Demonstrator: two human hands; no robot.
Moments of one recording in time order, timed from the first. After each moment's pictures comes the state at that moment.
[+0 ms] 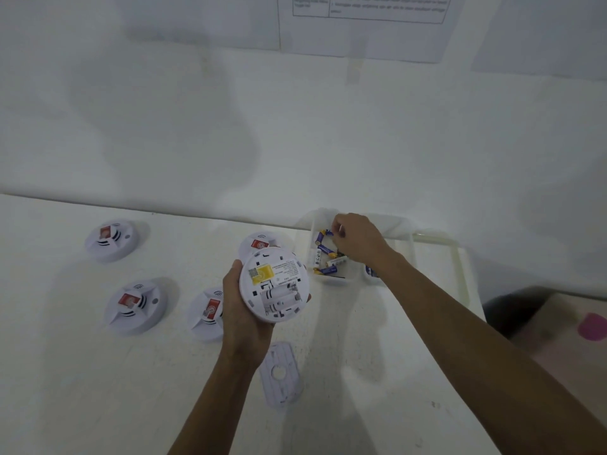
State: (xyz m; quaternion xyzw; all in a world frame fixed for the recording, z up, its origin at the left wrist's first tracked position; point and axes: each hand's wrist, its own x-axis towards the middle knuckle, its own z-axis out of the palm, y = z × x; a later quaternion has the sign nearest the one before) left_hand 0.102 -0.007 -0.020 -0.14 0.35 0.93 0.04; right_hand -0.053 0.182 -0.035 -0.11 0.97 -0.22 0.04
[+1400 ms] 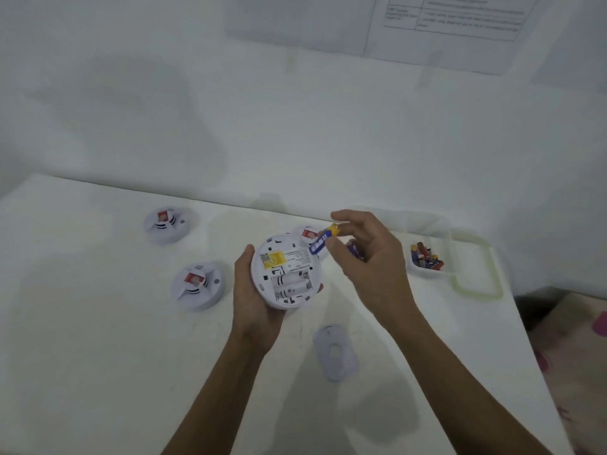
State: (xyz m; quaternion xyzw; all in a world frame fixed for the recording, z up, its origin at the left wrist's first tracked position) left_hand 0.140 -0.093 0.014 -0.13 0.31 0.94 0.06; right_hand 0.118 0.055 0.062 -0.10 0.76 -0.64 -0.07
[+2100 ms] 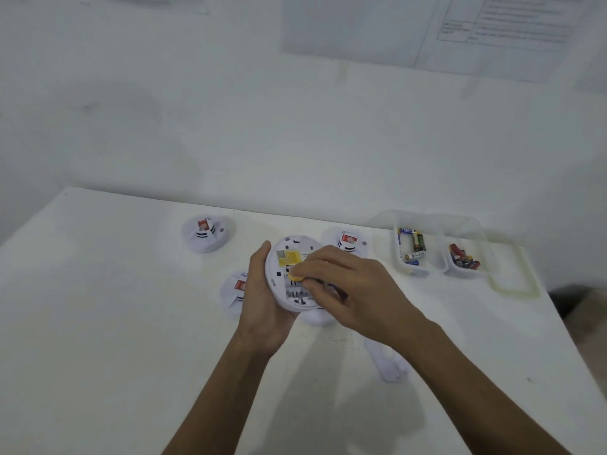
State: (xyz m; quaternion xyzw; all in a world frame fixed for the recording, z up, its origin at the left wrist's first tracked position) left_hand 0.148 -0.188 0.021 -0.12 0.35 0.92 0.11; right_hand 0.137 -0.038 0.051 -0.39 0.86 -0.30 -0.15
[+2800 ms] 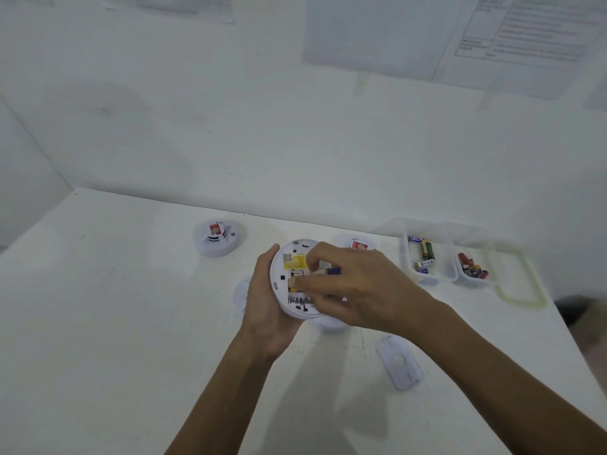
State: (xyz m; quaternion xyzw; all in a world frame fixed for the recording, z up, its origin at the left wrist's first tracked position) left_hand 0.142 -0.210 0.023 -0.16 0.36 0.91 0.08; right_hand 0.125 -0.062 0.078 -0.48 0.86 -0.11 -0.15
